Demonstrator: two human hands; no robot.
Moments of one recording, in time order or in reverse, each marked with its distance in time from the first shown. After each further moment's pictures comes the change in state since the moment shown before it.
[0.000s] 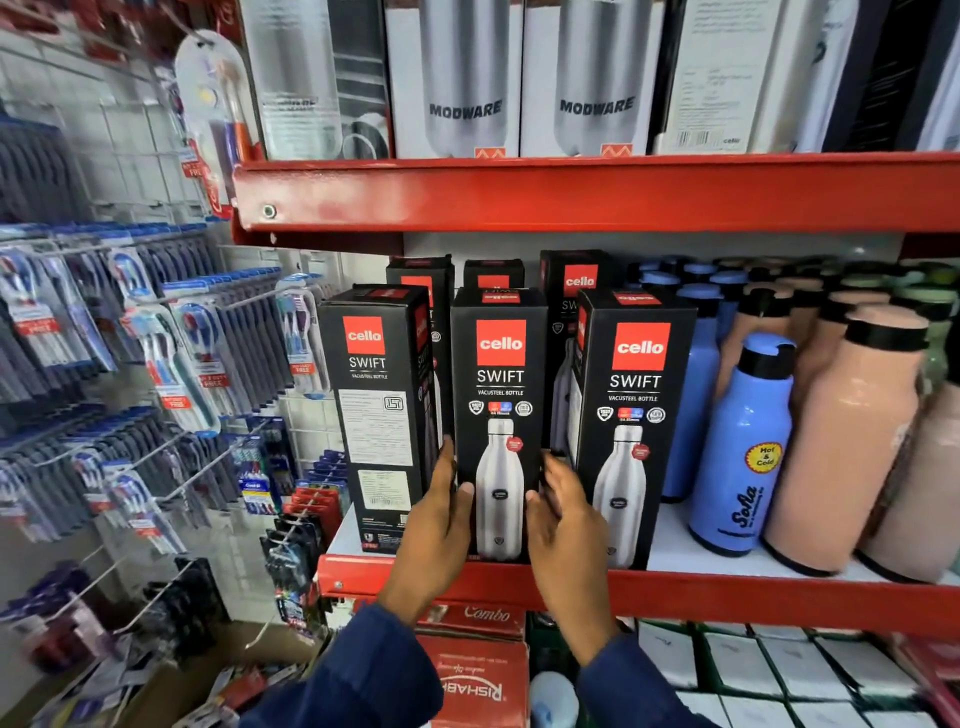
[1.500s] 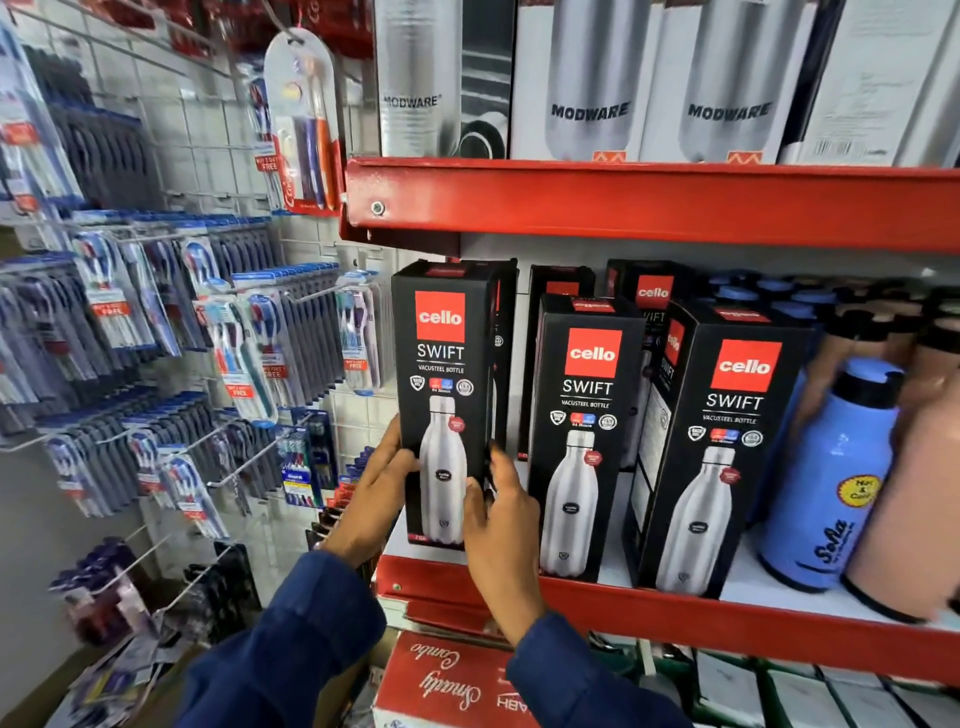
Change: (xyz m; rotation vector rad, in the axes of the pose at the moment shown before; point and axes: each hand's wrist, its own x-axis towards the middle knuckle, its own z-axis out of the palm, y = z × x) left_hand 0.041 -0.039 -0.098 -0.379 0.040 -0.101; right_hand 0.000 -0.052 0.102 -0.022 -0.095 0.021
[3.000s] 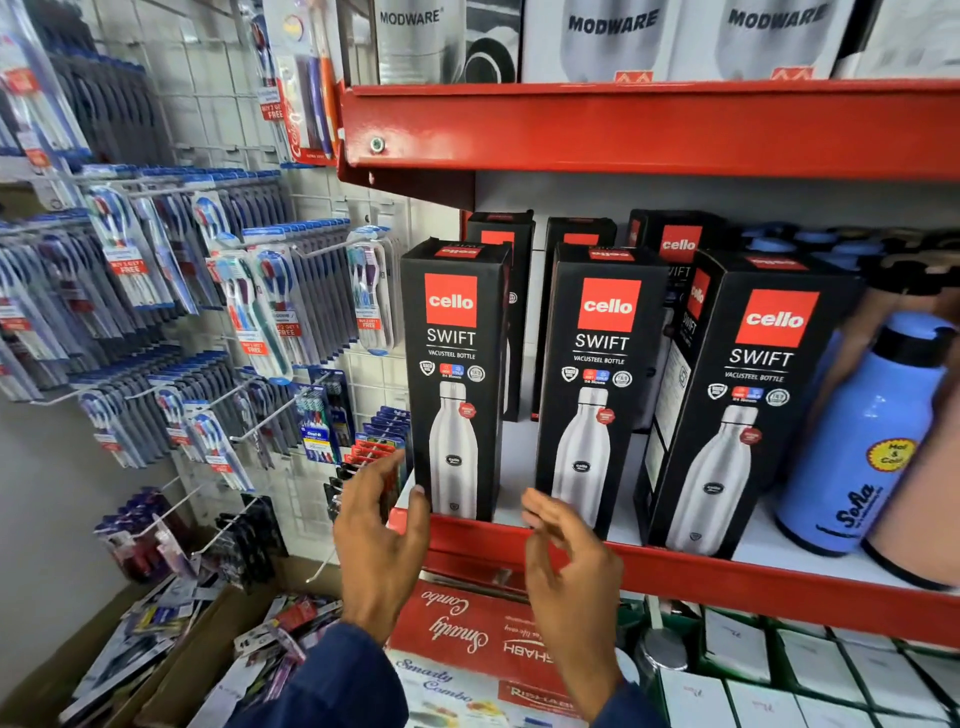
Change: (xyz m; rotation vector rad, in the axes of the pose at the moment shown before) left_hand -0.085 -0.039 0.017 0.531 0.524 0.190; right_hand -0.067 0.042 -0.049 0.038 0.033 0.030
